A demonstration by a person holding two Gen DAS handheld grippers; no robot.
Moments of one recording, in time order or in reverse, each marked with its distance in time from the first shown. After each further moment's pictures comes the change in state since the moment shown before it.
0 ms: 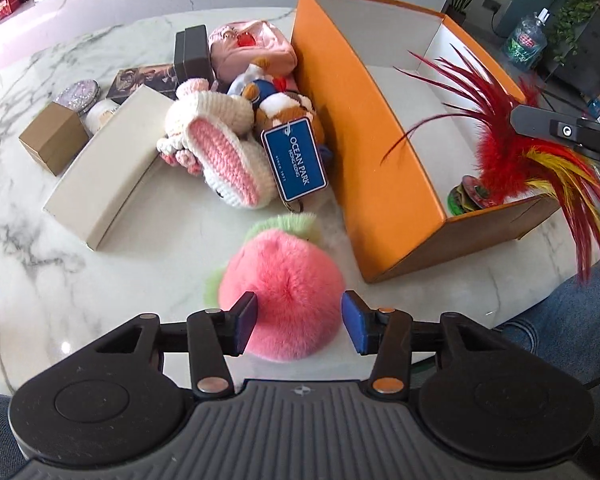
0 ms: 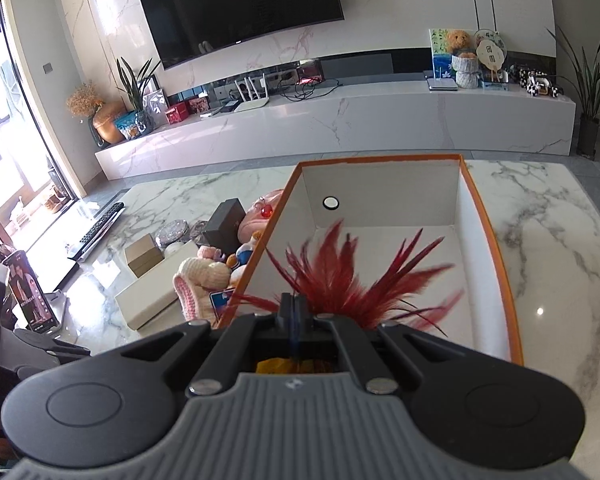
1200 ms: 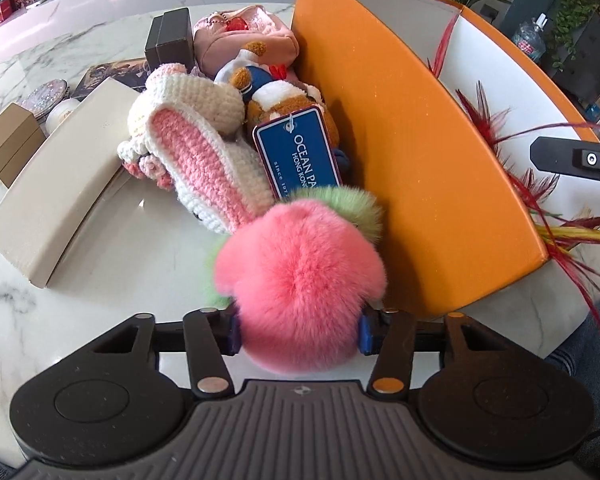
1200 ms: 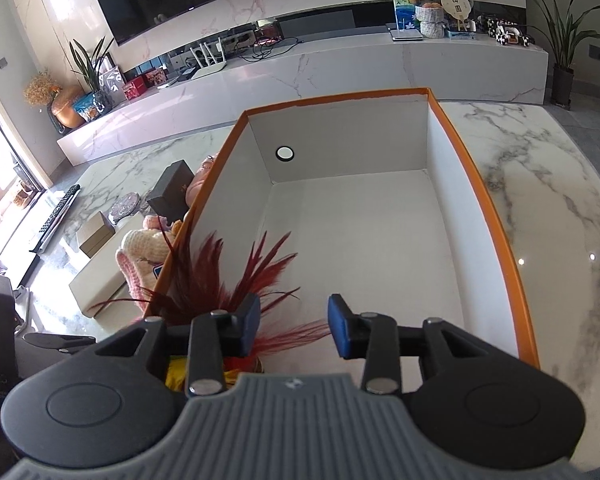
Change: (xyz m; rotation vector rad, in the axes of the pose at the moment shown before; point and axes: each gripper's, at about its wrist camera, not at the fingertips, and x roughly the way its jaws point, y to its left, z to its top) left arm 0.053 0.005 0.012 0.008 -0.075 -0.015; right arm 0.035 -0.030 -0.010 0.089 0.104 -0.112
